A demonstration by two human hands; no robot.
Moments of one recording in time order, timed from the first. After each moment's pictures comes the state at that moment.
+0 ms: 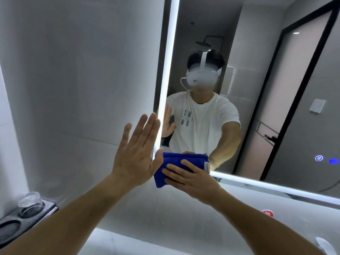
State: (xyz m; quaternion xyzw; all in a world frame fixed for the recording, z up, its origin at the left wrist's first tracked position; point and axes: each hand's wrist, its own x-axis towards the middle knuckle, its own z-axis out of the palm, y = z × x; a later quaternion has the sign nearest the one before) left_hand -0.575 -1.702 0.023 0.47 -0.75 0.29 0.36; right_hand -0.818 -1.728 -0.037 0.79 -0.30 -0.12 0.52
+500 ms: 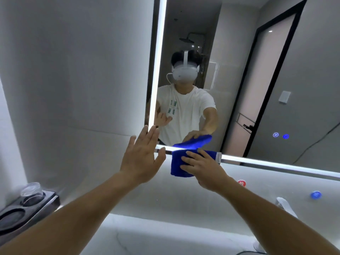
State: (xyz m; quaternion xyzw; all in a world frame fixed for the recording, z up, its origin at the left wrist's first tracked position) left_hand -0.590 -1.637 0.009 0.49 -0.80 0.09 0.34; right_hand -0.833 -1.627 -0.007 0.83 -0.47 -0.04 0.29
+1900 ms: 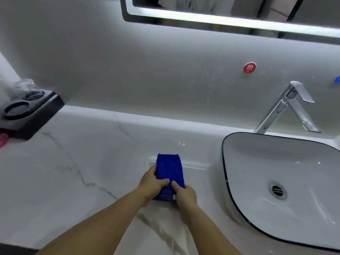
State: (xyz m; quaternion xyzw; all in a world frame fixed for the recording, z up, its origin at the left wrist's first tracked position) left_hand -0.652 -1.436 -0.355 0.60 -0.46 -0.60 0.25; right_hand -0.765 -1.382 -0.360 0.15 -0.72 0.39 -0.56
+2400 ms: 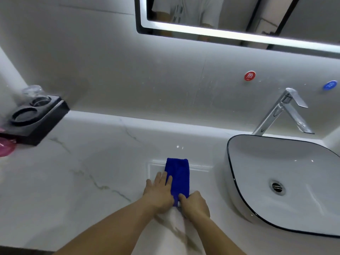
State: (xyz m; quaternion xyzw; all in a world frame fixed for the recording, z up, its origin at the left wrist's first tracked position) left_hand -0.628 -1.422 -0.357 0.51 -0.82 -0.17 -0.21; right_hand -0.746 -1.361 -0.361 0.34 -0.85 0.14 -0.37
